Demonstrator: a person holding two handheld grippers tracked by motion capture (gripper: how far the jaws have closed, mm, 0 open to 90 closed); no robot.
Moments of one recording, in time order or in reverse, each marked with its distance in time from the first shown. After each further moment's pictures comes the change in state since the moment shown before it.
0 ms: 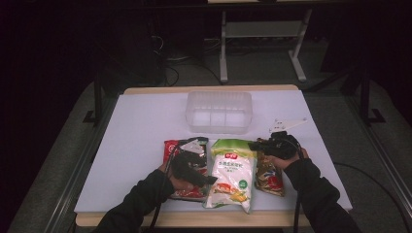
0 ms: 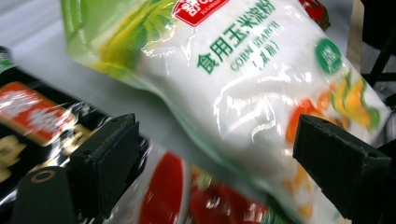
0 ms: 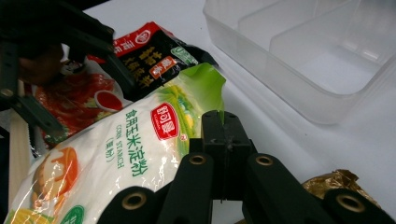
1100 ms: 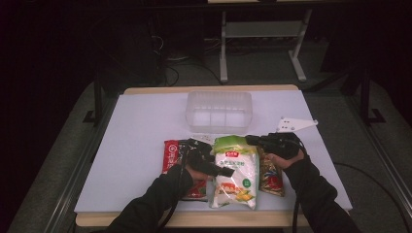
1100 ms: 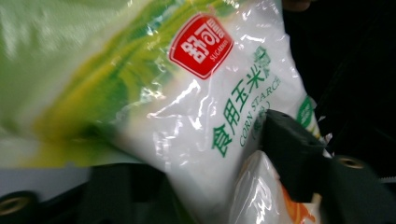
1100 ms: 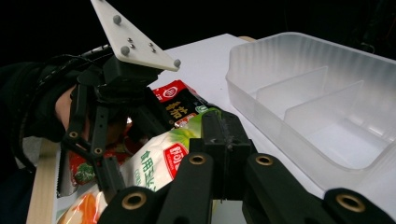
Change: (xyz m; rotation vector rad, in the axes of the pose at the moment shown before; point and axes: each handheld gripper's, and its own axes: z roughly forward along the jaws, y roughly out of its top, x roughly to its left) left arm 0.012 0.017 0.030 -0.159 -0.244 -0.072; right arm 0.010 0.009 -0.011 -0.219 0.061 -0.091
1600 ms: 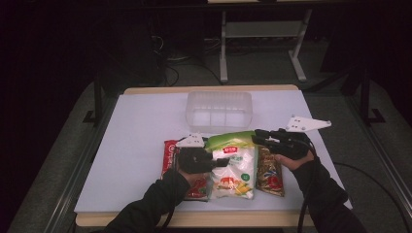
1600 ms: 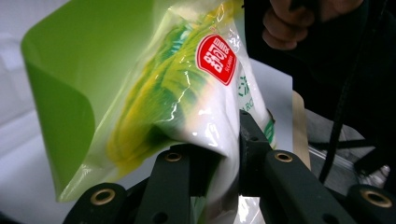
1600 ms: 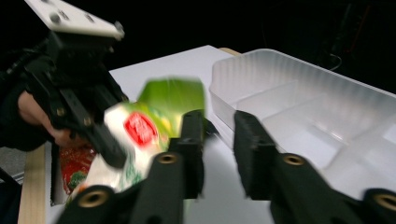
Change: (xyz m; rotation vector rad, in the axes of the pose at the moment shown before) left arm -0.035 0.002 -0.036 -0.212 0.139 0.151; right arm 0.010 0.011 -0.026 -0.024 -0.094 -0.014
